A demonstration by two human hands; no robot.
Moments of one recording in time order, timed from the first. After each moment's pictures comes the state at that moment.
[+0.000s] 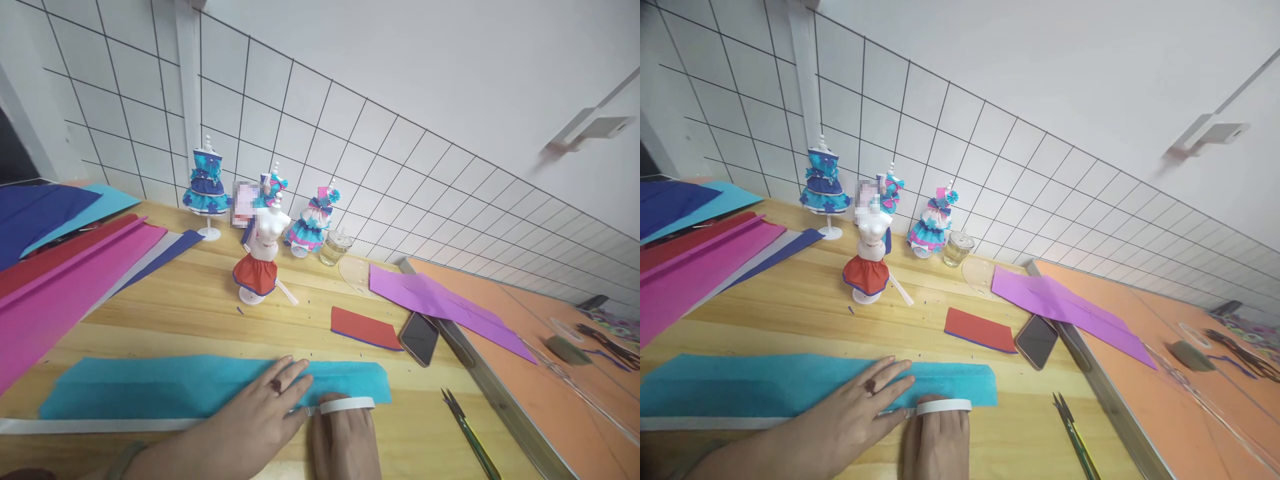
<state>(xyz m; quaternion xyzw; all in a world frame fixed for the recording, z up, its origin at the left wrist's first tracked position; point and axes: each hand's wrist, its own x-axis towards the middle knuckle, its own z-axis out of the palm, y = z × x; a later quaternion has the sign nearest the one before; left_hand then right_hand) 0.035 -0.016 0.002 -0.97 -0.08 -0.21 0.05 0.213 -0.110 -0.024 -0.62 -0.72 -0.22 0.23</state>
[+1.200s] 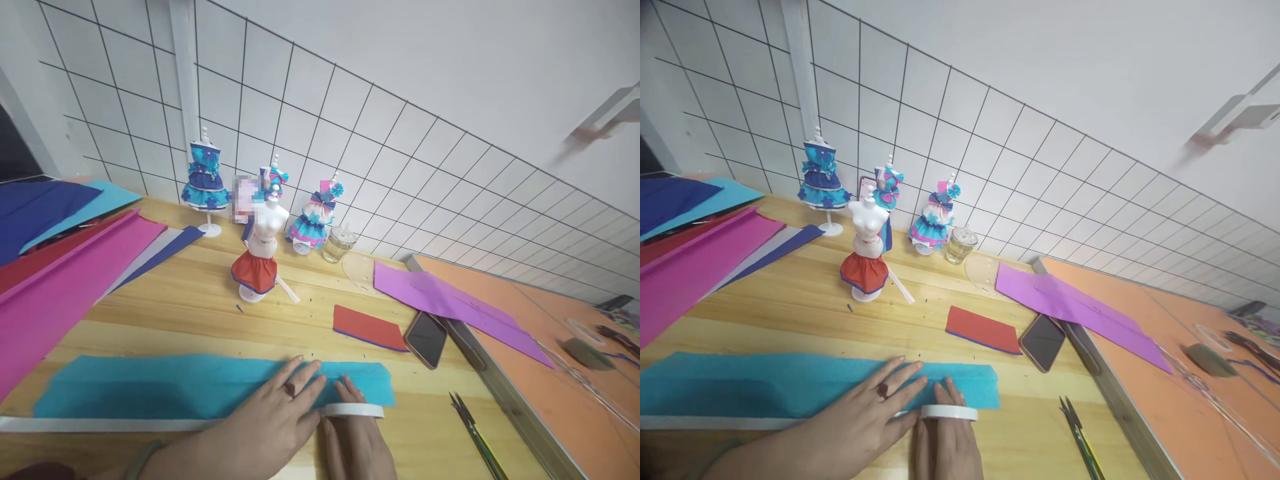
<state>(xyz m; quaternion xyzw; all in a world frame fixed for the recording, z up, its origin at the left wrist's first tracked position) 0.056 -0.021 0.010 -0.97 -0.09 -0.19 0.08 0.252 -0.113 -0.070 -0.60 -0.71 -0.16 0.33</state>
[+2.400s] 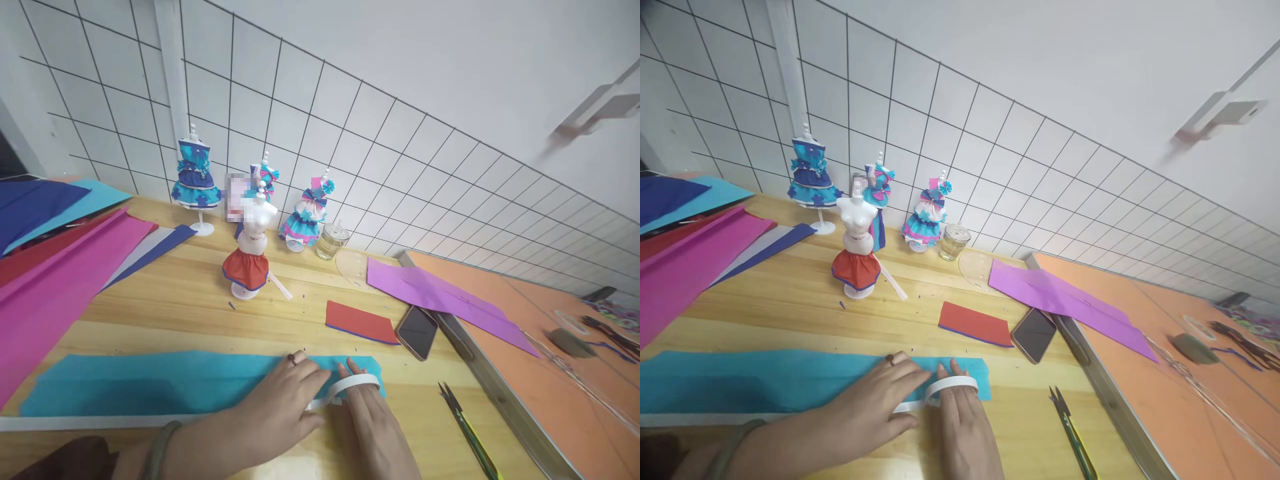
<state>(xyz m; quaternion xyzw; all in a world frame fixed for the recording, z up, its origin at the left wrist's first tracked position) 0.086 -0.025 0.021 -0.92 -0.21 -0.16 -0.28 0.257 -0.121 0.023 -0.60 -0.78 -0.16 0.09</state>
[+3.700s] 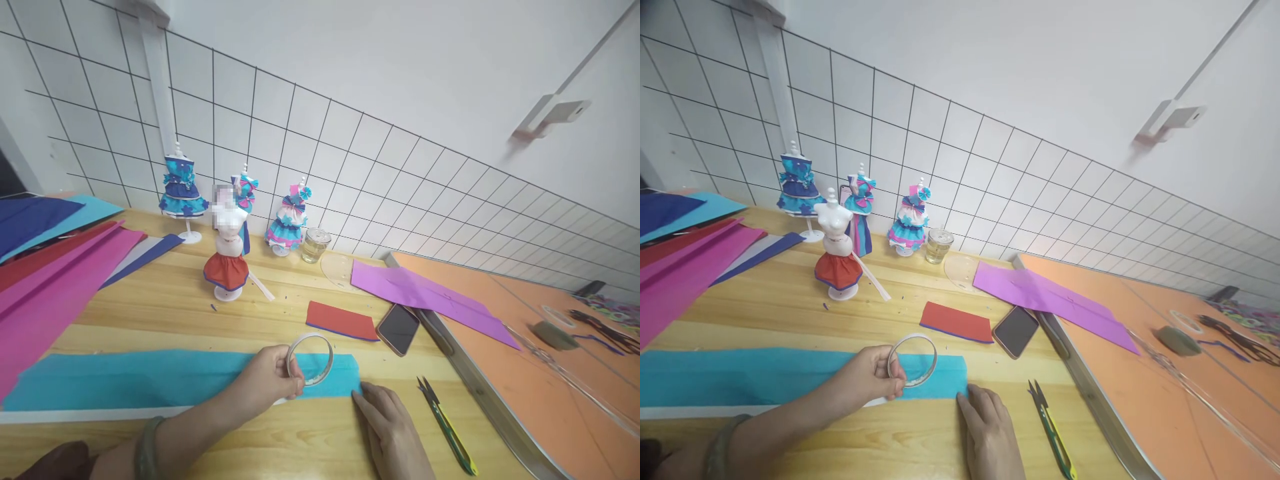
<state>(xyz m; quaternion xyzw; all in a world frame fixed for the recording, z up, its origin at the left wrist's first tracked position) 0.120 -0.021 0.011 -0.56 -0.32 -0.23 -0.73 0.336 -0.158 -0.010 -0.61 -0.75 -0.17 0.18</state>
